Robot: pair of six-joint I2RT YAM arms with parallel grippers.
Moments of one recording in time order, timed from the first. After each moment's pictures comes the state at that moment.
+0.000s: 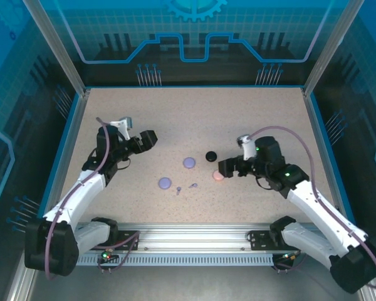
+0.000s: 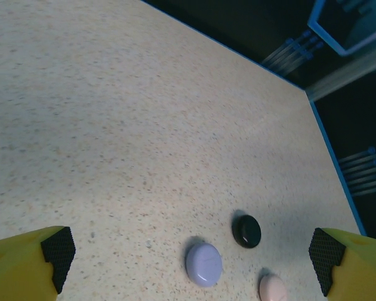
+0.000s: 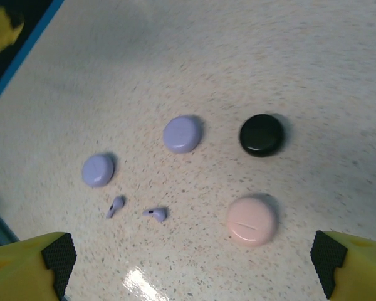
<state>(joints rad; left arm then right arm) -0.09 1.09 0.66 -0.05 0.38 -0.59 0.50 0.94 0.73 -0.50 -0.27 0.25</state>
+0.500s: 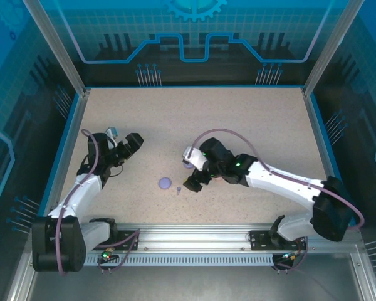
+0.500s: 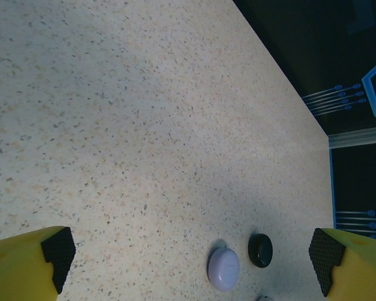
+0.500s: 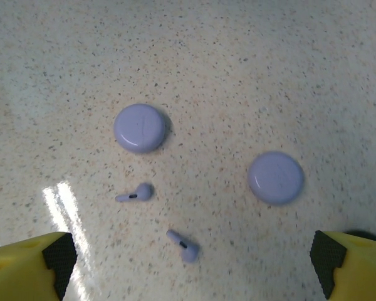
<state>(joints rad) 0.07 1.10 0.55 -0.04 0.44 -0.78 0.89 1.41 0.98 -0.39 -0.08 -0.19</state>
